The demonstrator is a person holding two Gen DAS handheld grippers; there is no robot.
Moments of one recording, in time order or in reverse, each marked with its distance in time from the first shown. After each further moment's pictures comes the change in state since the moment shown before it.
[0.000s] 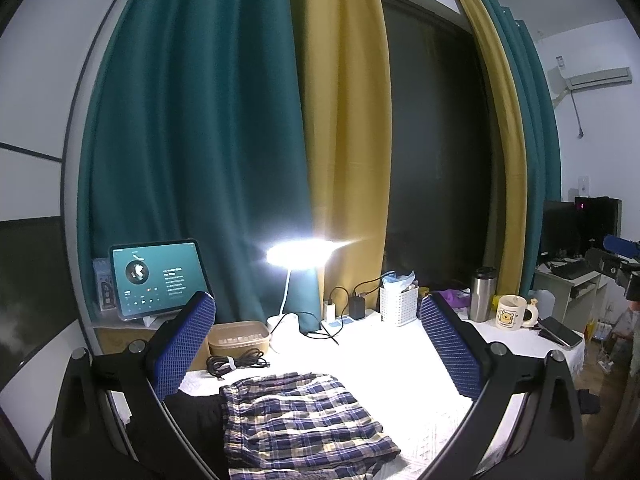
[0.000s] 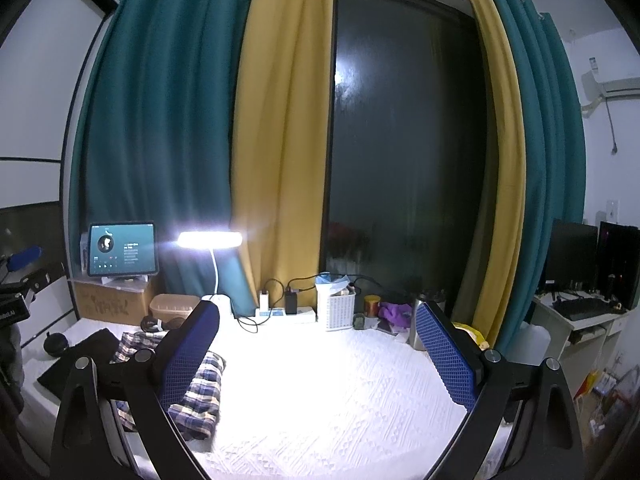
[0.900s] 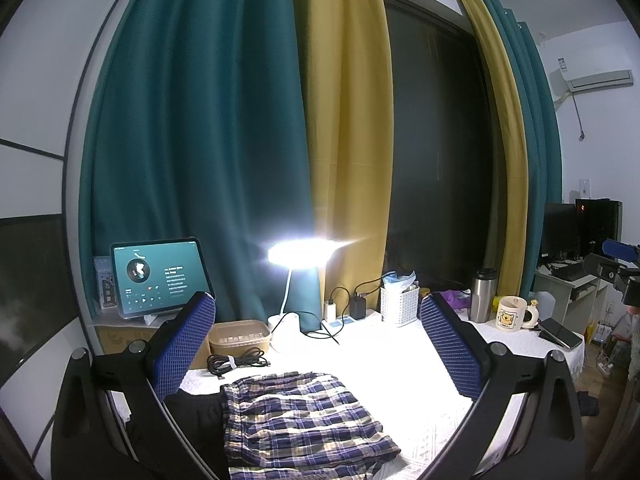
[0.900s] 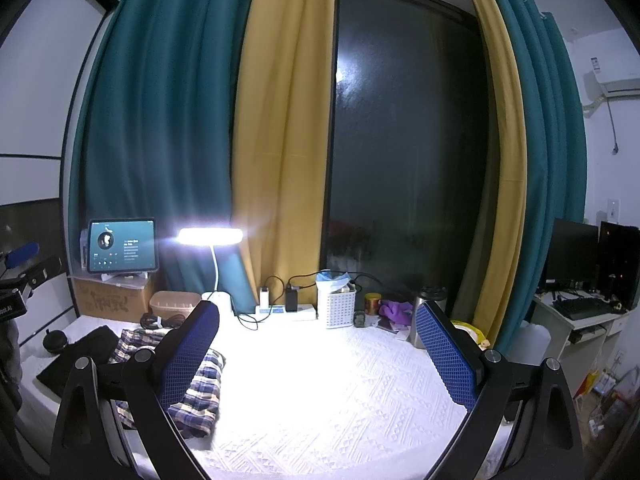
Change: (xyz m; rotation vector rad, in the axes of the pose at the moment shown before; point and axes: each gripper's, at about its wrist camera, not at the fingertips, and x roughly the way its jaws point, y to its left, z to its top) left arm -0.003 -0.002 0.000 -0.006 -0.001 0.007; right arm 0.003 0.003 -0.003 -0.004 0.007 0.001
